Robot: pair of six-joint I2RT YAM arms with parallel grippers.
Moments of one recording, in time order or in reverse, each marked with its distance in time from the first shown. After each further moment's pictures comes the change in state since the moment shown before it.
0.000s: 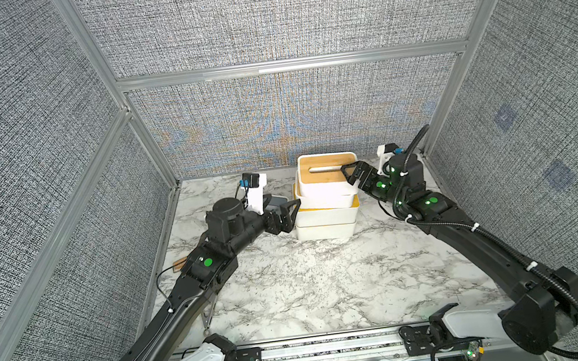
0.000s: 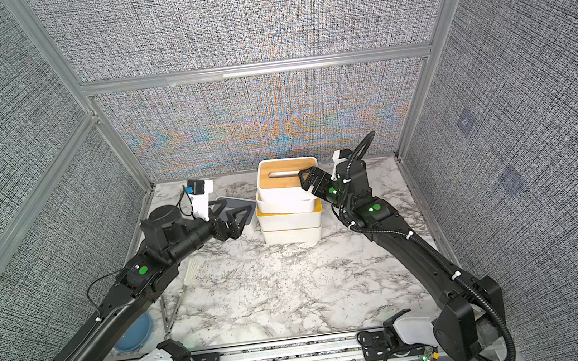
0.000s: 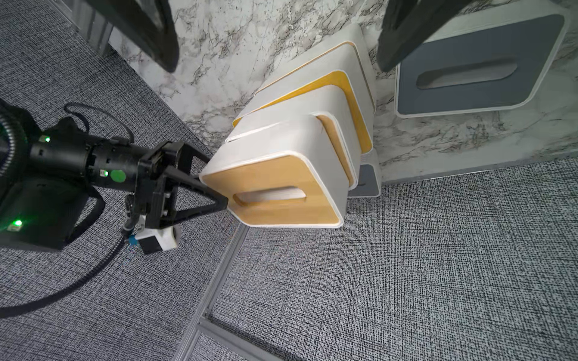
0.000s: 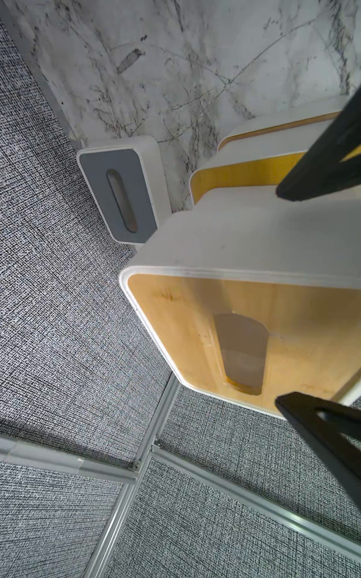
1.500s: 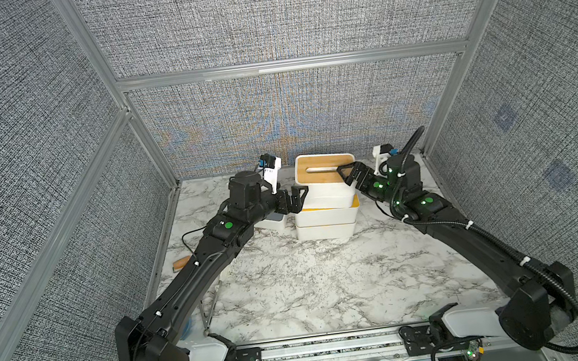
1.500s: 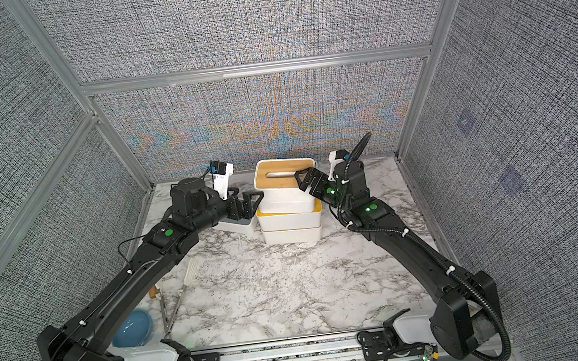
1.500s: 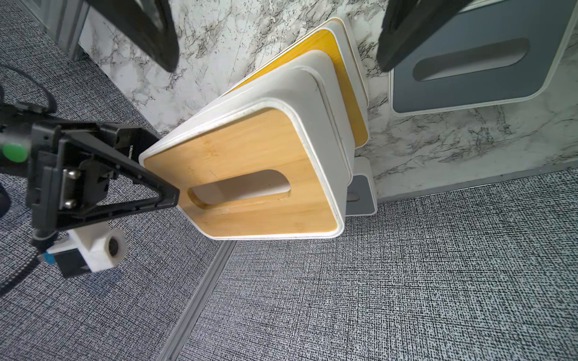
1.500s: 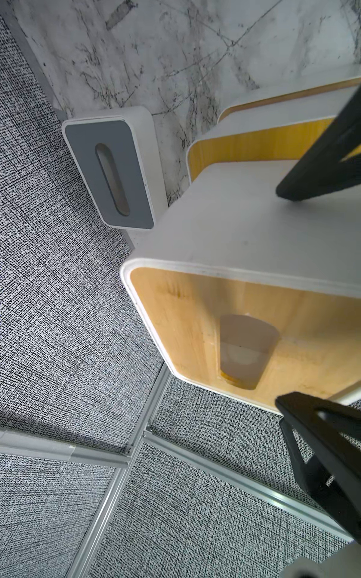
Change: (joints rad) left arm 0.040 0.256 0.145 -0.035 0.054 0.051; right arm 0.005 0.021 -0.018 0.065 -0.055 0.020
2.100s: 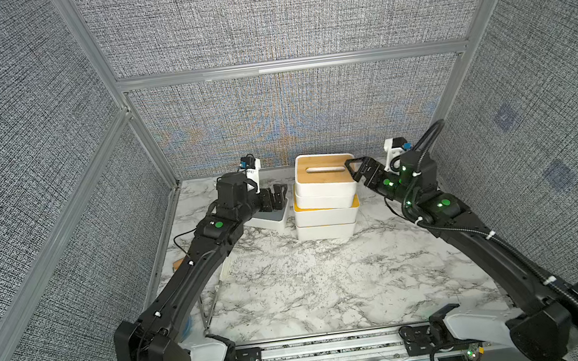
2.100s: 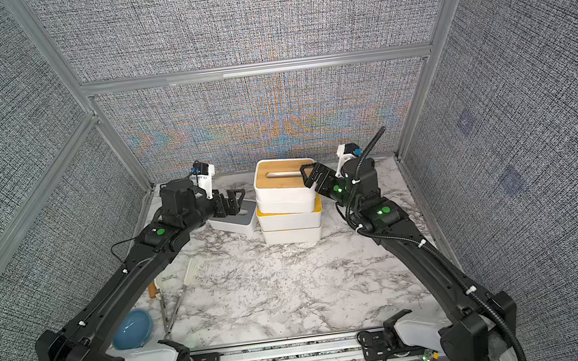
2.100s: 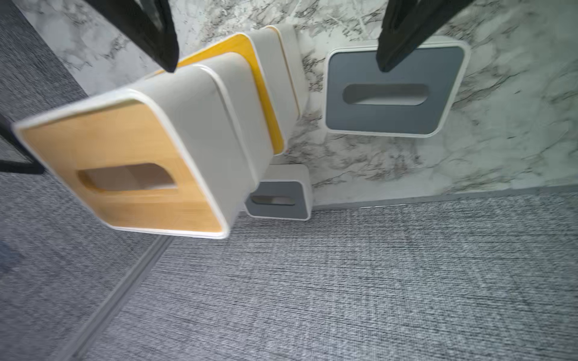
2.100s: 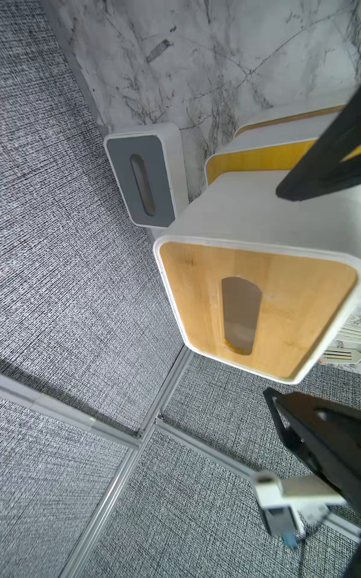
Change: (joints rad) left arm 0.153 0.015 -0.029 -0.031 -0.120 -0.014; right arm 0.005 -0.126 0.046 -0.098 0.072 -0.050
